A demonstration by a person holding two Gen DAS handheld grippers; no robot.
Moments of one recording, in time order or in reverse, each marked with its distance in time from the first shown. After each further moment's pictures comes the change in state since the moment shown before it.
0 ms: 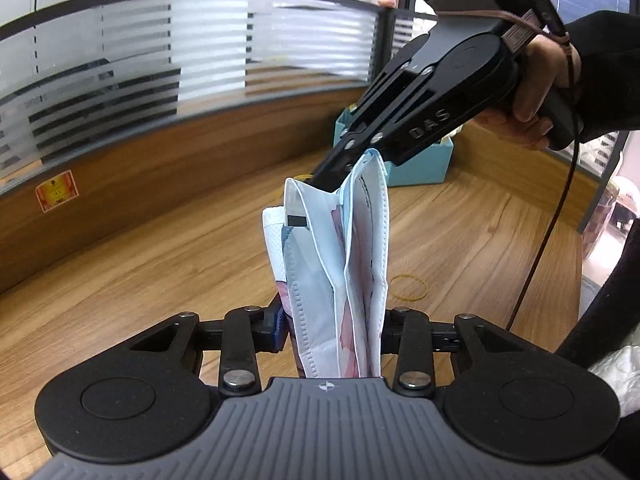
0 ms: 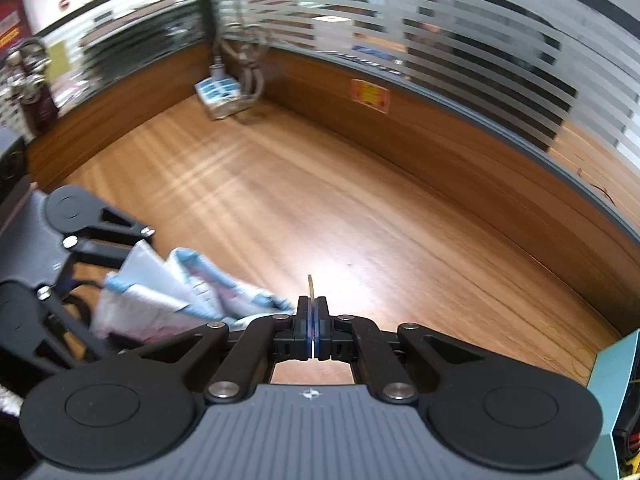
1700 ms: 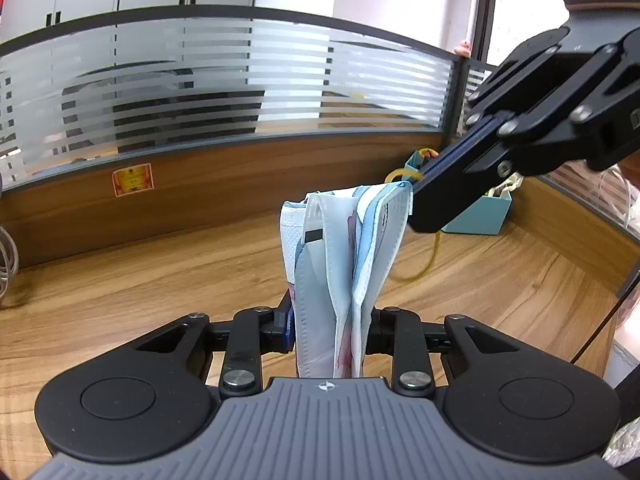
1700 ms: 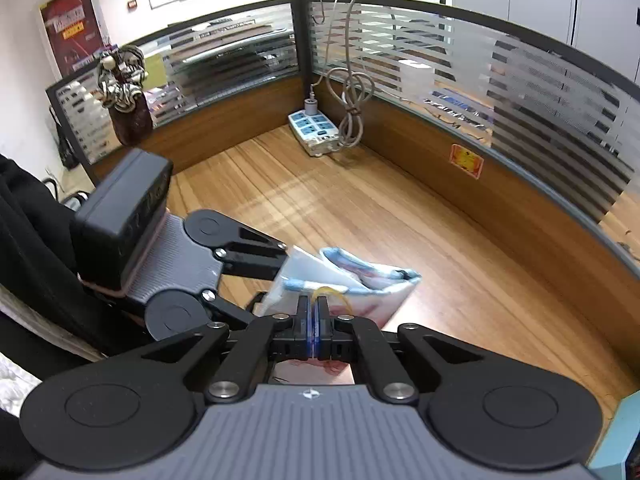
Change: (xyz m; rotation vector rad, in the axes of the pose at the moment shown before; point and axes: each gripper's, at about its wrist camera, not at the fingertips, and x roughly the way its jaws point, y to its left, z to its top) left arm -0.024 0.012 -0.003 -0.171 -0.077 0.169; right arm -0.047 0.083 0.023 -0.075 -0.084 0.131
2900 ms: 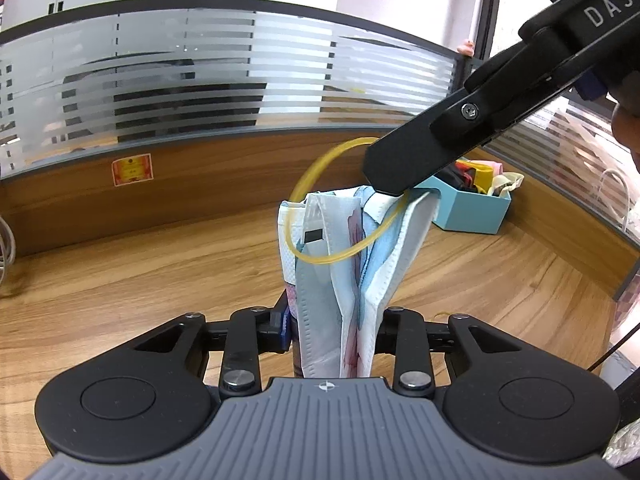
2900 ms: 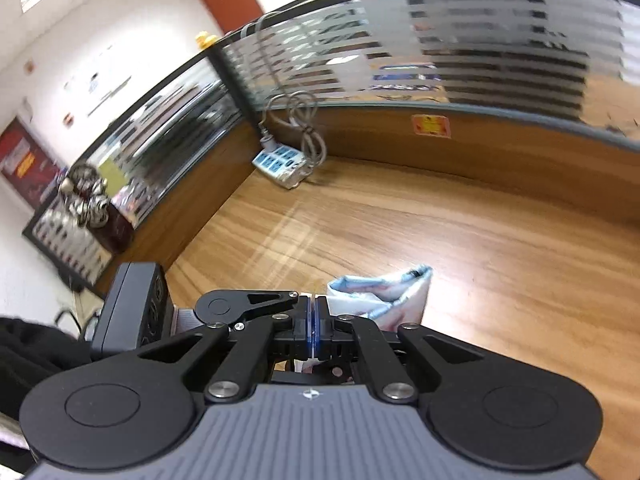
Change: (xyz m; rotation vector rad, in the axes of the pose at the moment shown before) left arm 0.003 0.005 -0.001 -0.015 0.004 -0.017; right arm 0.009 -0.015 -0.005 0.467 -0.104 0.015
